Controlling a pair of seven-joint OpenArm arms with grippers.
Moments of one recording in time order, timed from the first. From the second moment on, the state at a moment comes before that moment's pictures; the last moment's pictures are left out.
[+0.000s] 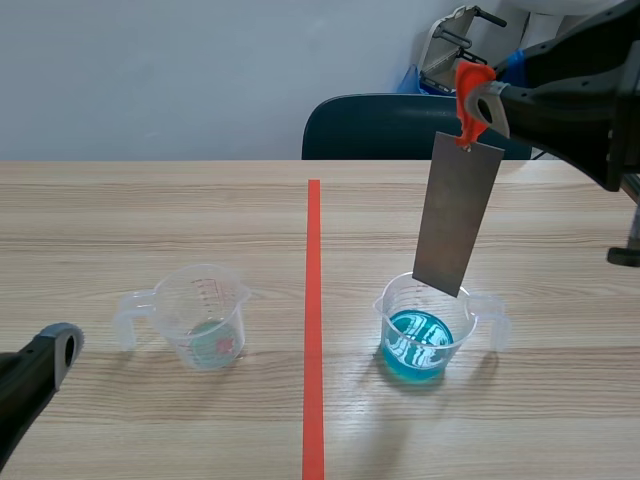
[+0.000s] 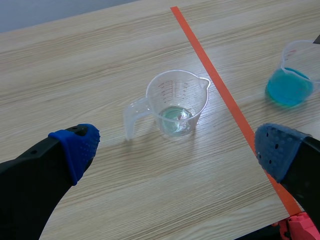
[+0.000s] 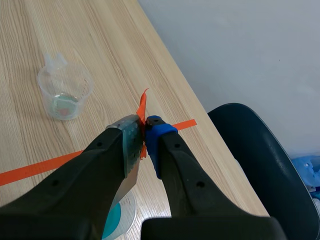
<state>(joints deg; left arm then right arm) 72.6 -23.0 -18.3 140.1 -20.0 -8.7 2.8 -20.7 52.7 8.9 124.1 25.4 38.5 -1.9</state>
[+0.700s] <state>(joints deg) 51.0 -23.1 -7.9 123.7 -20.0 -11.1 5.8 -20.7 52.7 8.9 124.1 25.4 38.5 -2.0</state>
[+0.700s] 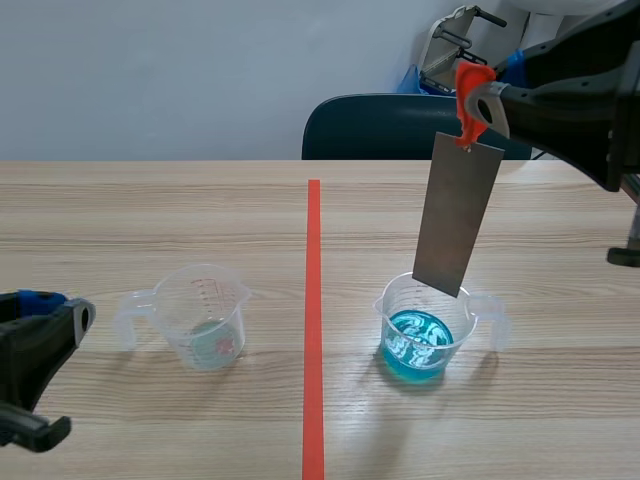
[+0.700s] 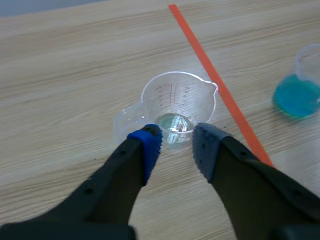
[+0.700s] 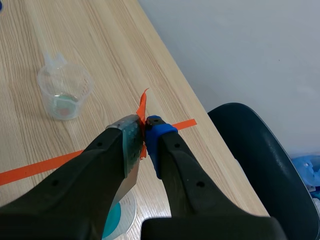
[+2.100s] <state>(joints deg) -3.4 -14.2 42.5 76.5 -12.7 -10.9 -8.0 -20.7 52.7 8.9 124.1 25.4 38.5 -2.0</state>
